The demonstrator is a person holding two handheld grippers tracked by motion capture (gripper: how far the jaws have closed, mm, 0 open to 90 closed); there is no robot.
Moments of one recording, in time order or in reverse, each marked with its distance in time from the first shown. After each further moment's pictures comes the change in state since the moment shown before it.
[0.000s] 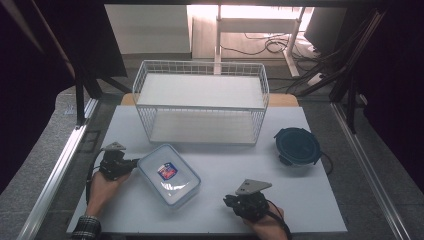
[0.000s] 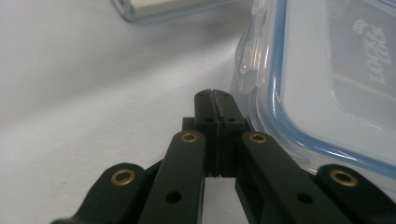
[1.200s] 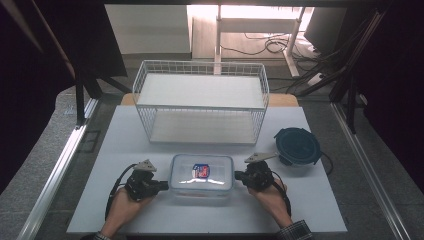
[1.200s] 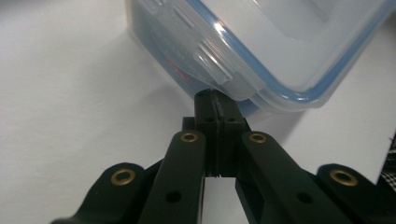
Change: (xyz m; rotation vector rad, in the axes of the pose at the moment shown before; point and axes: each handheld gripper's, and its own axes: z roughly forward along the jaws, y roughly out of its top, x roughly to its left) left arm -0.100 -0.008 0.017 0.138 -0.167 0.155; right arm -0.076 0.027 0.014 0.013 -0.059 0.153
